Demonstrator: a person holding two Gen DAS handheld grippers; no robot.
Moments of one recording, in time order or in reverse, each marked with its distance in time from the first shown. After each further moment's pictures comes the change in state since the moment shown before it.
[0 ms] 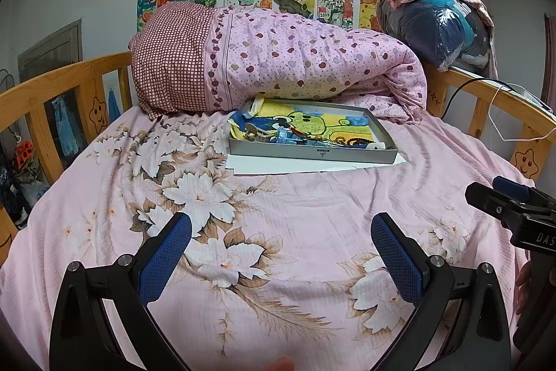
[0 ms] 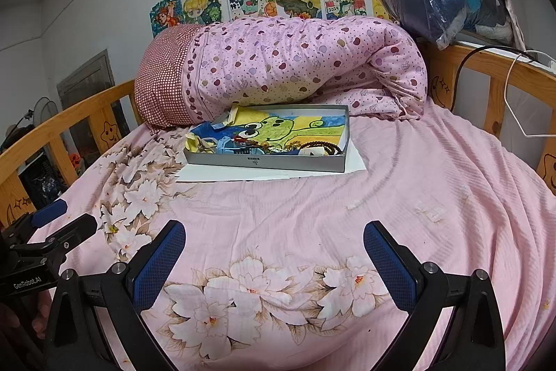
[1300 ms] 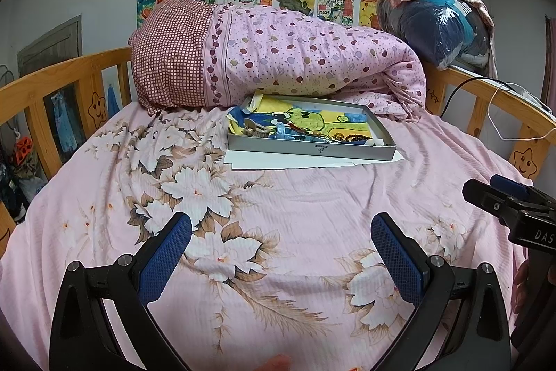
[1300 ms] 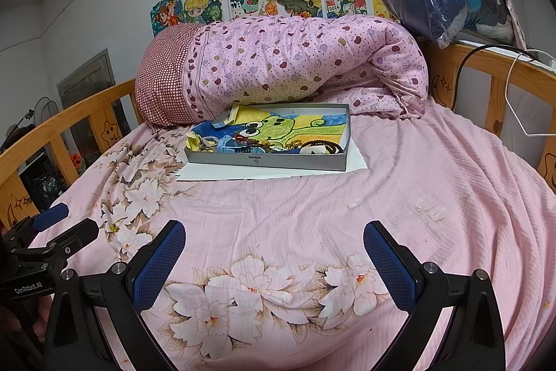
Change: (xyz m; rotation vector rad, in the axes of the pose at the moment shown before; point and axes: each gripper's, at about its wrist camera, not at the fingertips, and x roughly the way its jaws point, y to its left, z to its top) left arm -0.001 -0.002 -0.004 -0.013 0.008 -0.005; right arm 0.000 0.001 -0.001 0.002 0.002 0.000
